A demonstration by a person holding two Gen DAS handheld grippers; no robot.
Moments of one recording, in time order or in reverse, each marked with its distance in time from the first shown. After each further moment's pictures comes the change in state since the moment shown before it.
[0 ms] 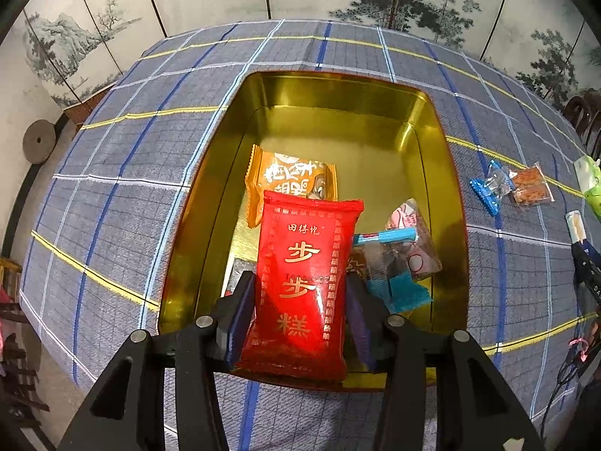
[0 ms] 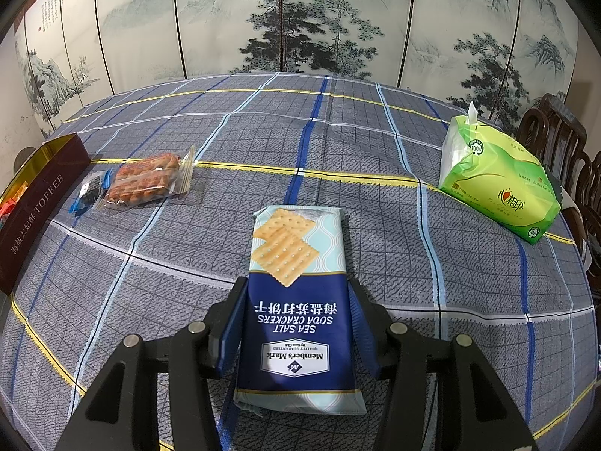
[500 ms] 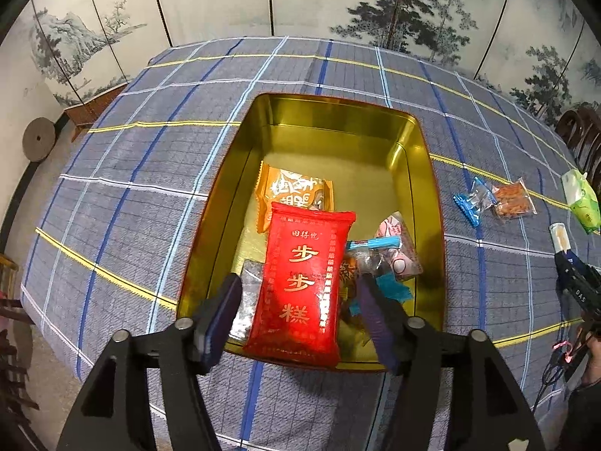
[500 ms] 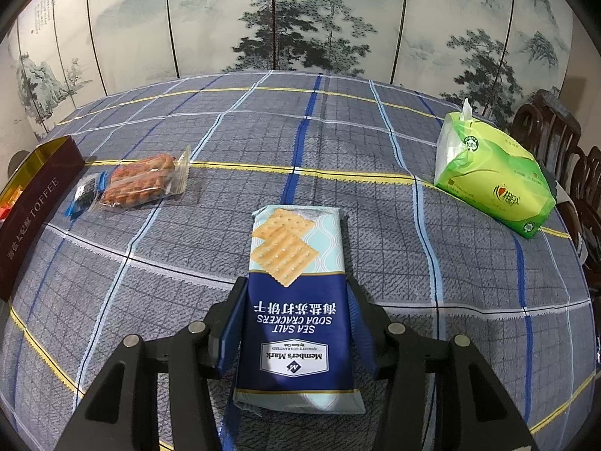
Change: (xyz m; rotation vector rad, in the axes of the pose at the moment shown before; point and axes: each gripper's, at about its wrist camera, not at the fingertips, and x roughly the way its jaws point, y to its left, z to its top) left arm -0.026 0.006 -0.002 -0.026 -0.045 -0.020; right arm 0.000 0.000 0.001 0.021 0.015 -0.027
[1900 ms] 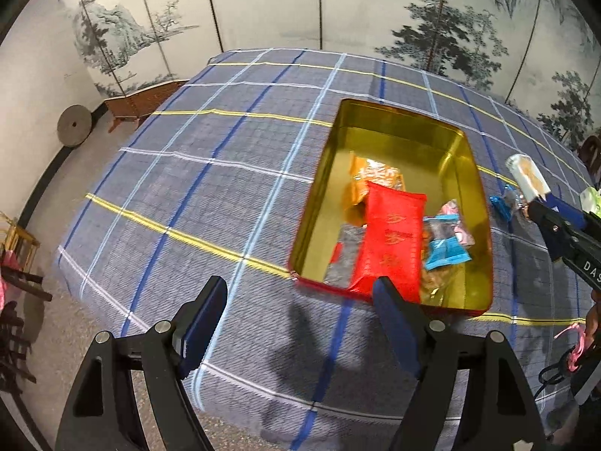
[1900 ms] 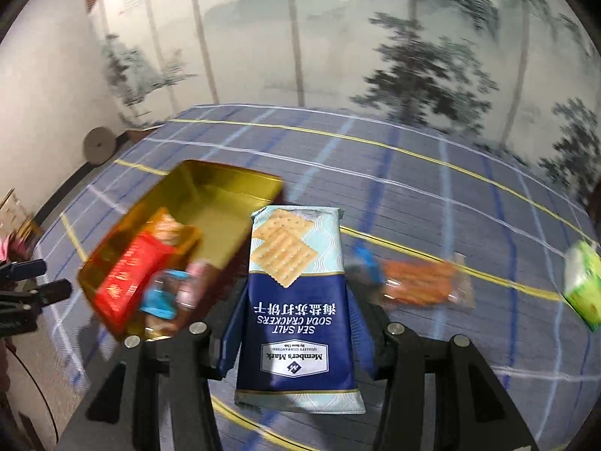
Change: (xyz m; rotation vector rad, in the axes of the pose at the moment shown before) left arm -0.039 0.058 -0.045 -0.099 -0.069 0.105; right arm -0.059 0.226 0.063 -0.203 -0.061 0.295
